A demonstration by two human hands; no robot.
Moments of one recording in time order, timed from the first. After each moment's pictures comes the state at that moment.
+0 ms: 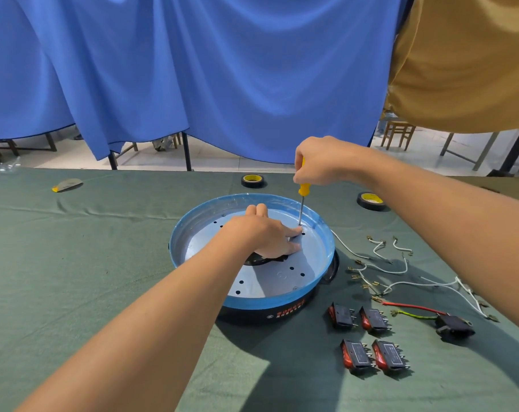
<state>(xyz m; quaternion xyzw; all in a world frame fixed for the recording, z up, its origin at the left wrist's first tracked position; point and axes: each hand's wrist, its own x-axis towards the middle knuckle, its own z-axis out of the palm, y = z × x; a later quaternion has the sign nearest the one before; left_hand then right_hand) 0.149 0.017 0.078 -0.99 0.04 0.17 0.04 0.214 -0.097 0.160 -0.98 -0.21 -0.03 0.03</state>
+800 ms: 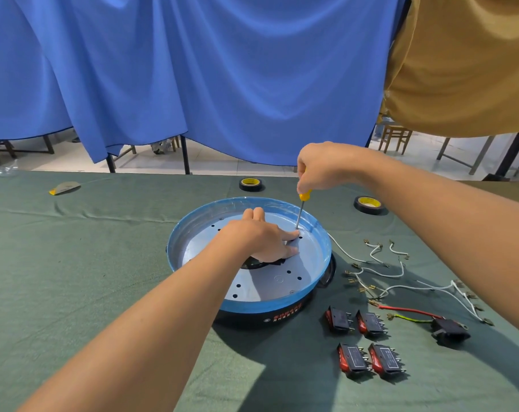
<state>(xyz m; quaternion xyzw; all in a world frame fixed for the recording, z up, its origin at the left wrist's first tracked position) 0.148 0.017 0.077 -0.99 0.03 0.16 0.03 0.215 -0.105 0.164 -0.97 -0.22 0.00 0.00</state>
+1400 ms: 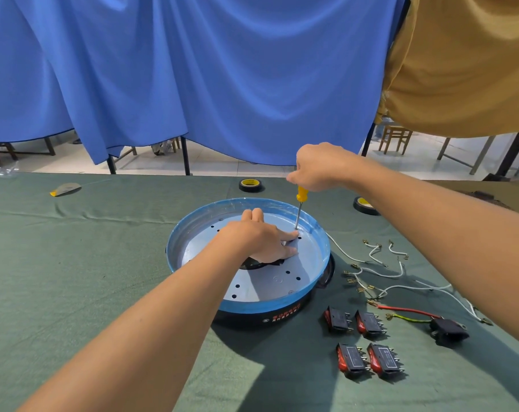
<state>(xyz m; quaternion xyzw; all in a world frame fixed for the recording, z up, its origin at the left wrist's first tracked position) 0.146 0.016 0.078 -0.99 0.02 0.16 0.01 0.219 -0.102 0.154 -0.98 -0.20 -0.07 0.03</state>
